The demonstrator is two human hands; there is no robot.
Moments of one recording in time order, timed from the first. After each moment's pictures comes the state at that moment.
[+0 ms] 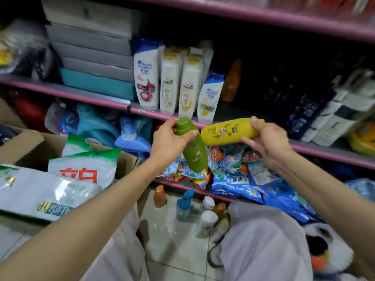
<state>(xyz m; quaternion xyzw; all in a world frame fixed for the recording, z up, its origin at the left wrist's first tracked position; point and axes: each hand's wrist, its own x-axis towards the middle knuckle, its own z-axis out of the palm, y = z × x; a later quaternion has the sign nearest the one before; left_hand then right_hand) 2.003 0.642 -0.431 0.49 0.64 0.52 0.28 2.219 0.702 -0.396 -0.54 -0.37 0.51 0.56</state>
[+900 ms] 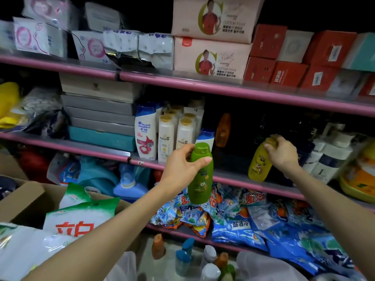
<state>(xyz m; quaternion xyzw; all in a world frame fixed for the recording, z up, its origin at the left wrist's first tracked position) 2.017 0.668 -0.349 0.58 0.51 0.54 0.33 2.285 0.798 -0.339 -0.68 -0.64 0.09 0.33</state>
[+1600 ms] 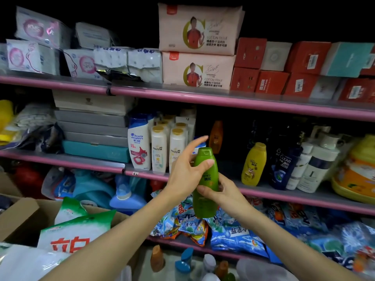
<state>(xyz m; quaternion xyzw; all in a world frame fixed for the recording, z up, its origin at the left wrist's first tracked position) 2.045 0.670 -0.334 0.59 0.44 0.57 0.35 2.186 0.677 -0.369 -0.41 -0.68 0.49 0.37</state>
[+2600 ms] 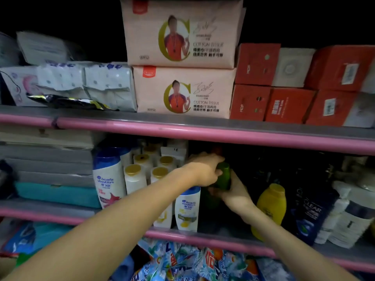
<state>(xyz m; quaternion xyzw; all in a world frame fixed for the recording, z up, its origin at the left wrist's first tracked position) 2.071 0.876 -0.285 0.82 0.56 0.09 0.09 2.201 0.880 -0.379 -0.55 -0.64 0.34 0.42</state>
